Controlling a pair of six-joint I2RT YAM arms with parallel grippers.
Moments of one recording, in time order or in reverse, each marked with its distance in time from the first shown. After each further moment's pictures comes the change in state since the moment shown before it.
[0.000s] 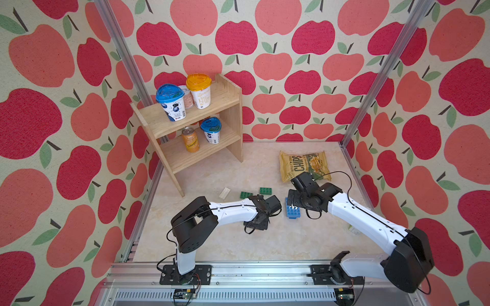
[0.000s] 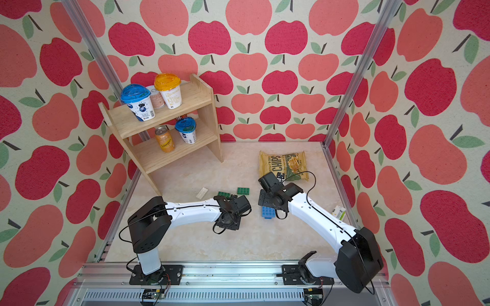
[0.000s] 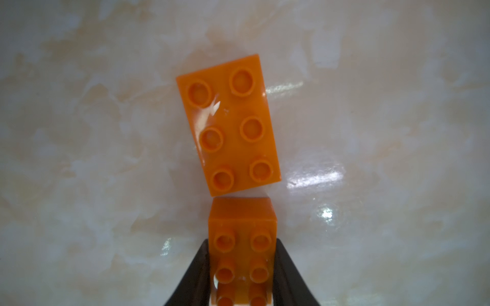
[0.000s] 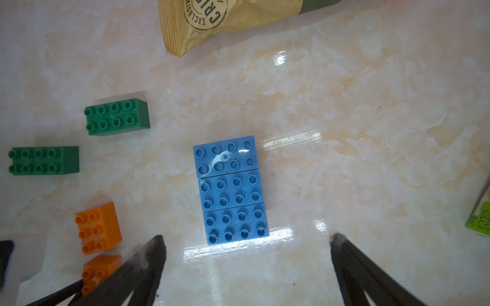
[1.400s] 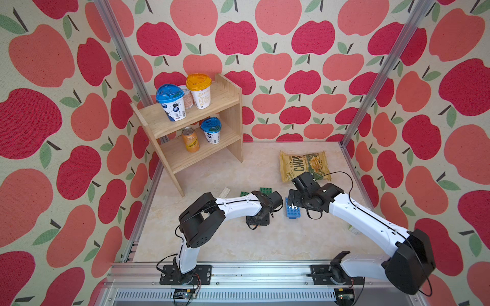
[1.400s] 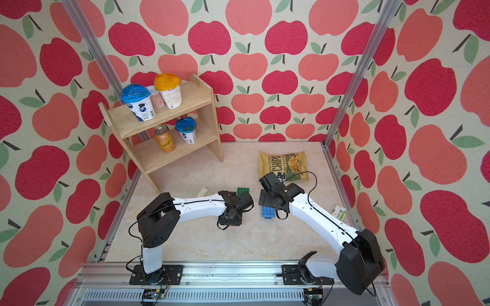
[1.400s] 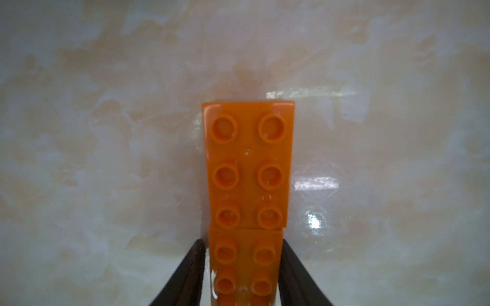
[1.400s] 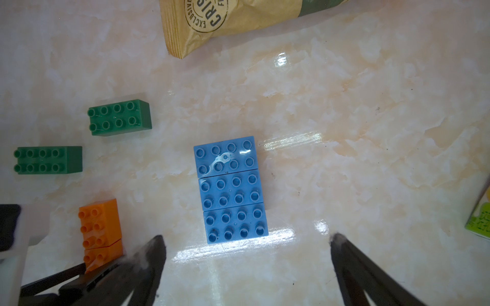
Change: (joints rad) left arm 0.032 0.080 0.093 -0.066 -0.001 -0.104; right arm -0.005 -0.019 -0.006 0.003 -0.004 -0.007
